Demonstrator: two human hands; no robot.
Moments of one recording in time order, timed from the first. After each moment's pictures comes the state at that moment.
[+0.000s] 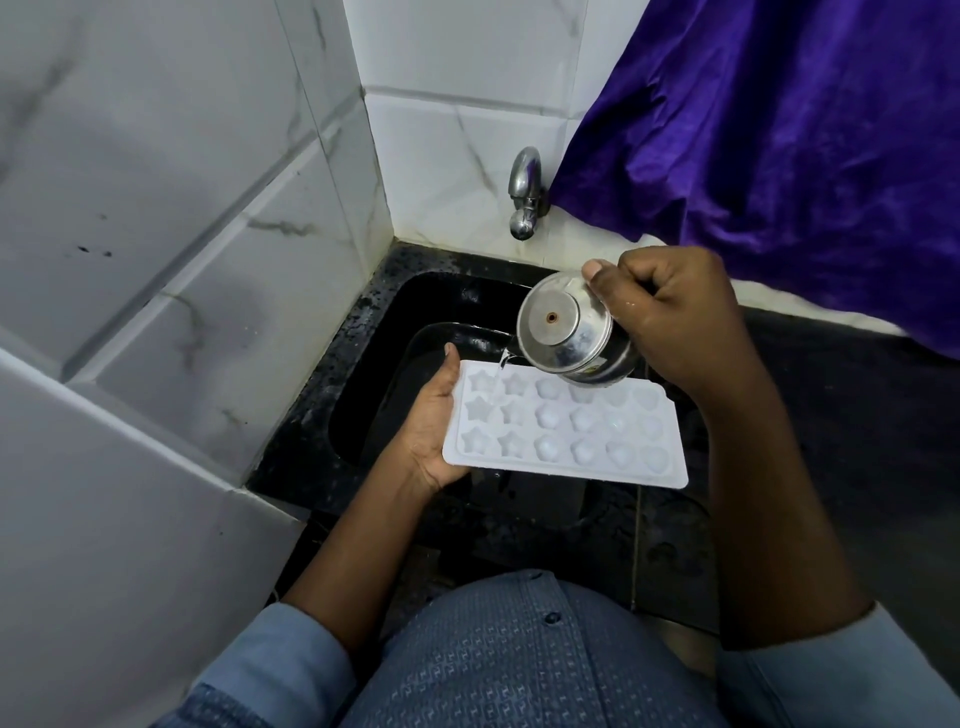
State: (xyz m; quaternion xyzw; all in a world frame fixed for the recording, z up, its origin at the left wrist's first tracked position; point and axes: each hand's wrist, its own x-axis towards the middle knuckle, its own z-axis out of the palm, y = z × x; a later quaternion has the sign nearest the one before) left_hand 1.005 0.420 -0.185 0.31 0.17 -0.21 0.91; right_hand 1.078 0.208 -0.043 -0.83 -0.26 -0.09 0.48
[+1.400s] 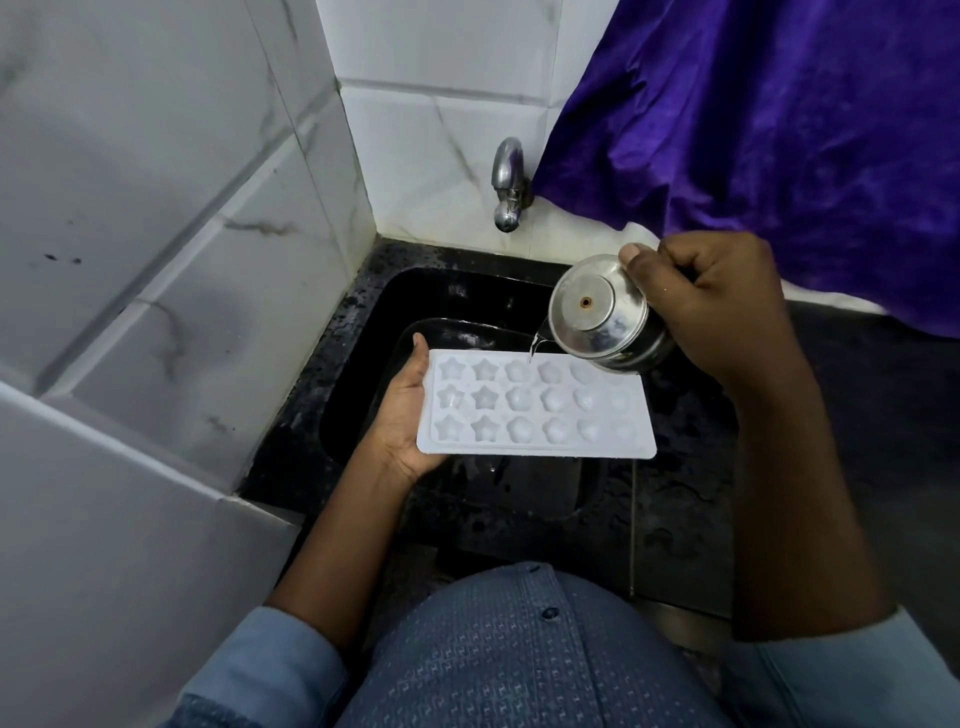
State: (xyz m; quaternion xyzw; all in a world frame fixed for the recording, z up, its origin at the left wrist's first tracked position) left_hand 1.007 0.443 -0.189 0.33 0.17 -0.17 0.91; right_hand 1.080 0.179 -0.043 -0.85 -0.23 -0.14 0.46
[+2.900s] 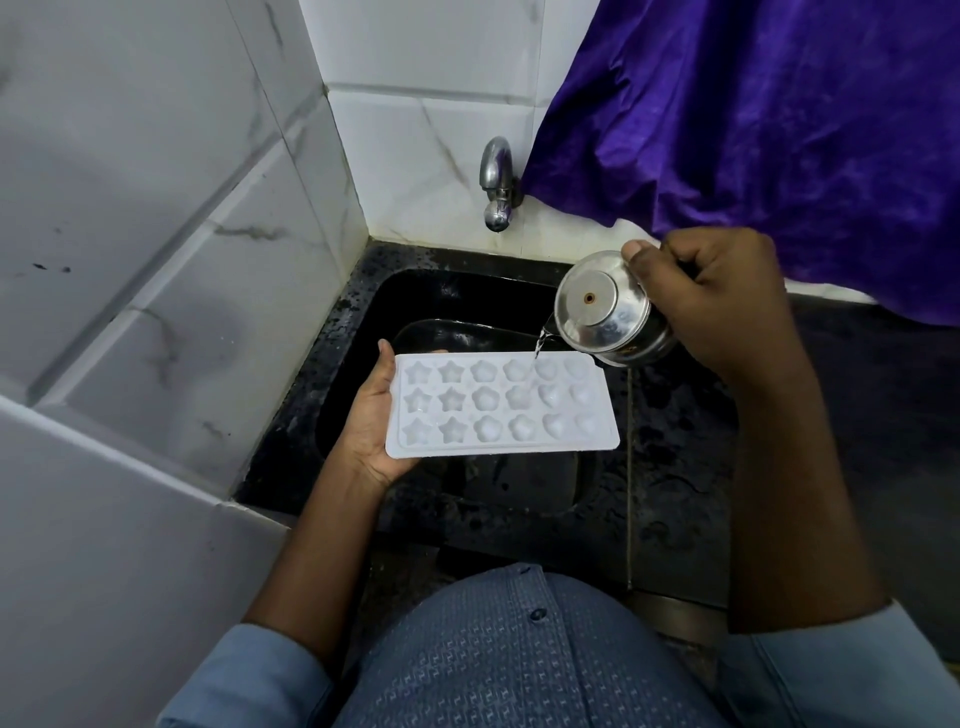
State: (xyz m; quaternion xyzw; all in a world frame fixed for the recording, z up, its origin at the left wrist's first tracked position) left_hand 0.997 0.464 -0.196 0.34 0.17 -0.11 0.92; right_hand 1.076 0.168 -0.041 -0.86 -0.21 -0.15 0.45
